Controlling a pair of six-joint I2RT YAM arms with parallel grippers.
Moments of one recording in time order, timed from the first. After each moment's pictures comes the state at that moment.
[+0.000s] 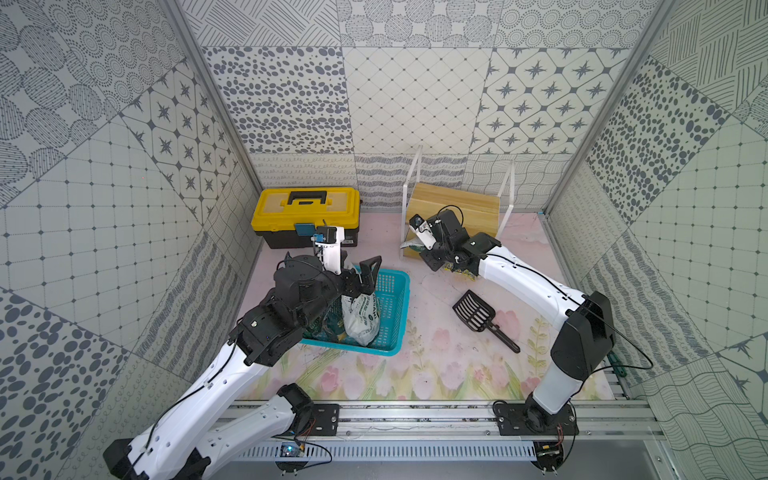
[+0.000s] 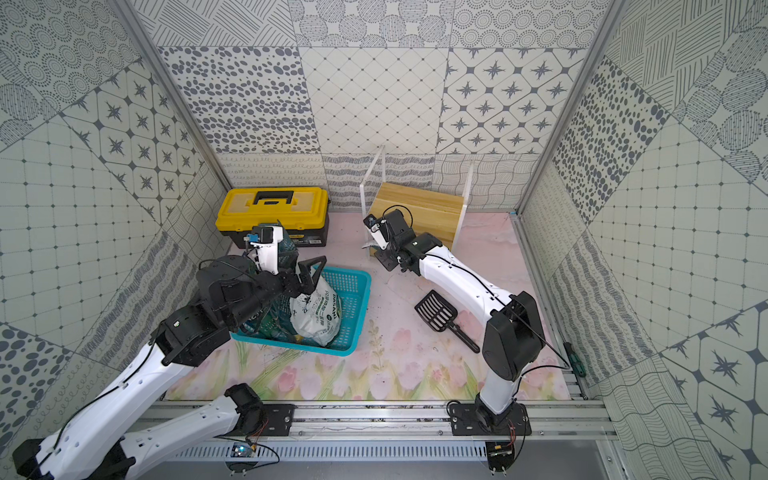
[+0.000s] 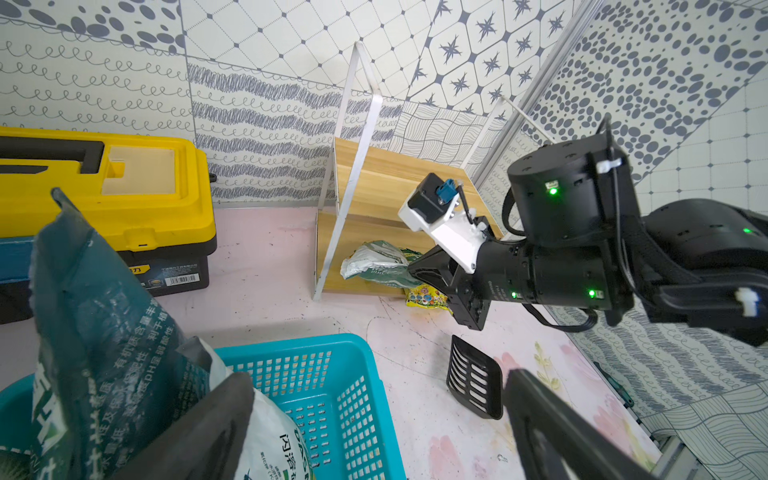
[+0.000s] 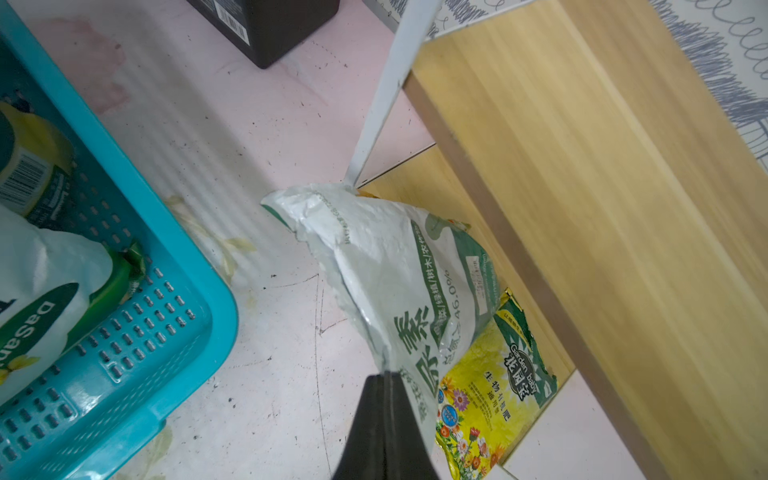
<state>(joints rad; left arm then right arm) -0.63 0.87 1.10 -0.48 -0.14 -0.34 0.66 1.72 1.58 -0.66 0.19 -0.22</state>
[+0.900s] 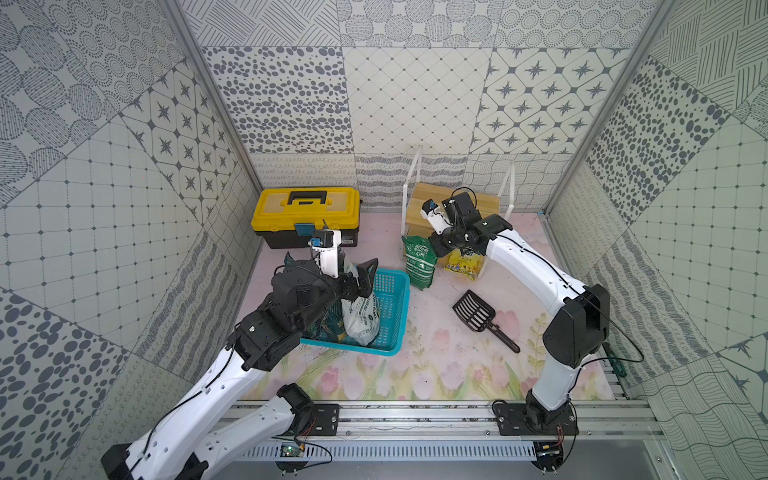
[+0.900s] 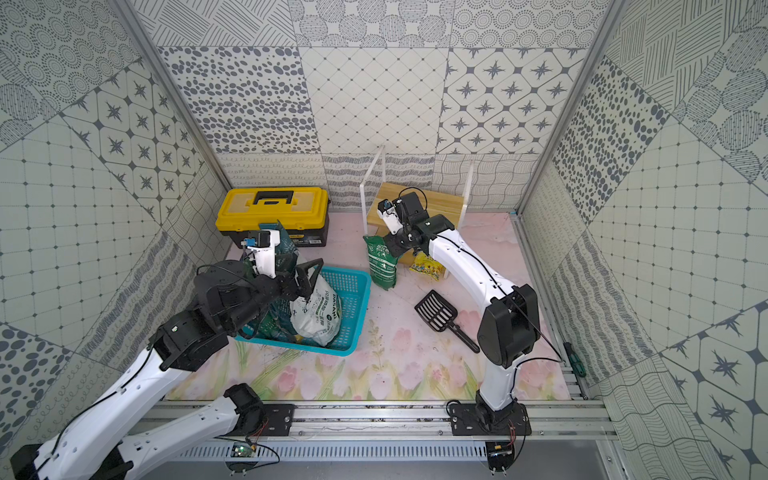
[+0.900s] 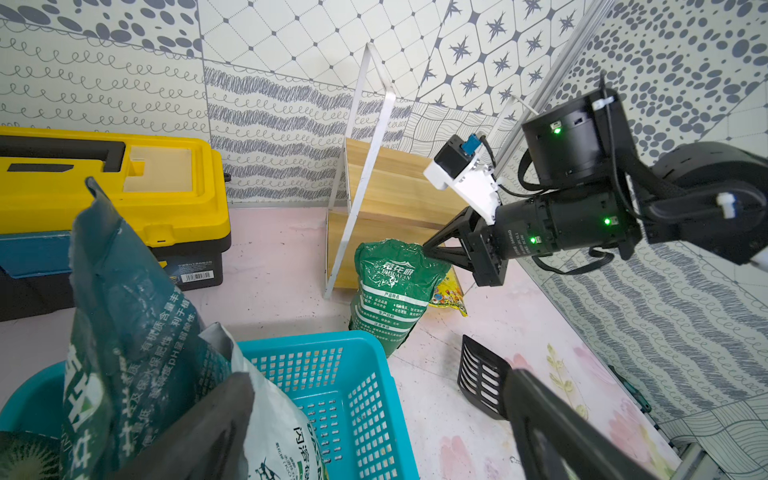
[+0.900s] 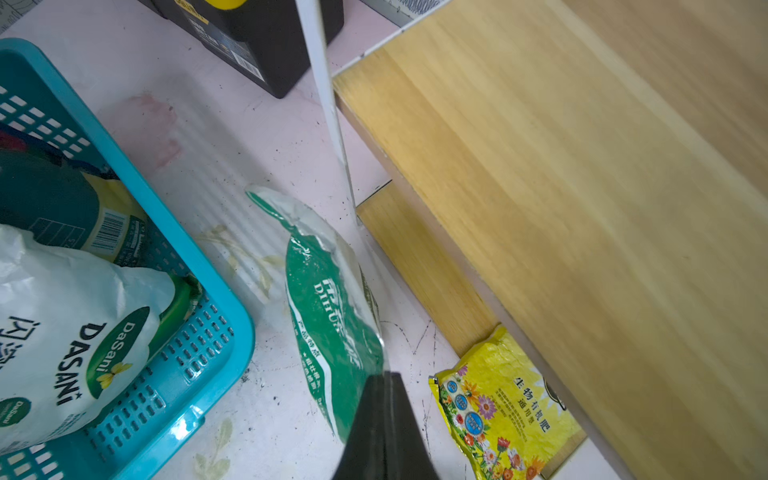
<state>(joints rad) -0.63 0.84 1.06 -0.47 -0.17 -0.32 0.54 1.80 1.72 -0.78 -0.05 -0.13</state>
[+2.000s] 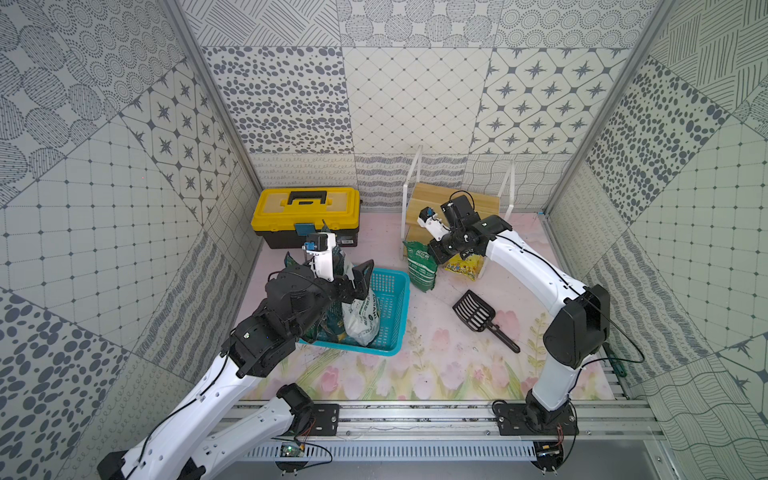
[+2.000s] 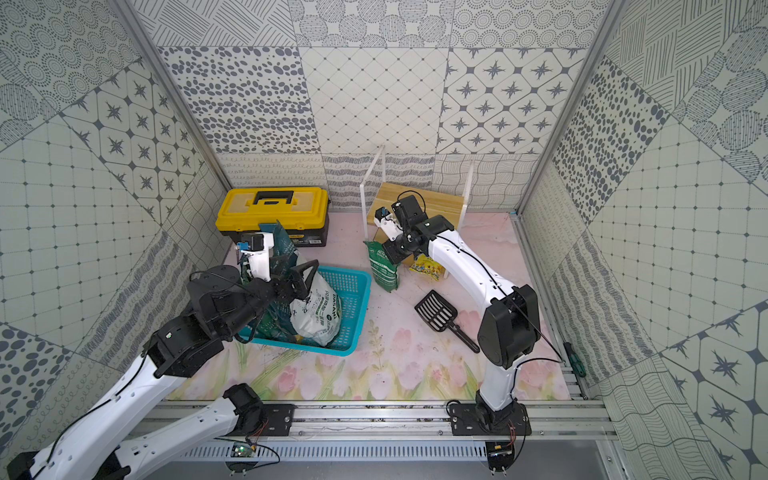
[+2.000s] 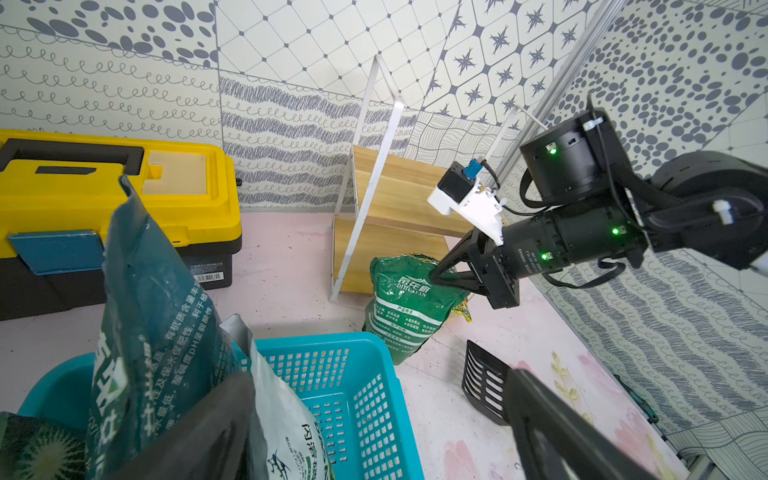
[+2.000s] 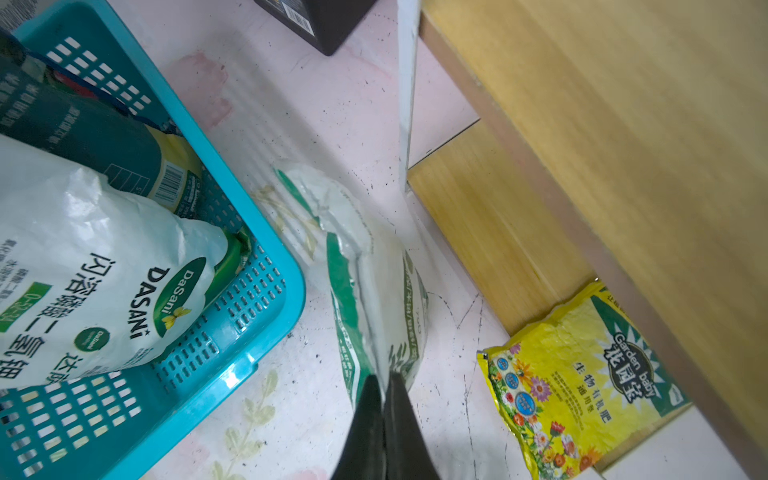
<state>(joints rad) -0.63 0.79 1.04 -0.47 -0.20 -0.33 0.54 1.79 1.75 -0.91 -0.15 -0.13</state>
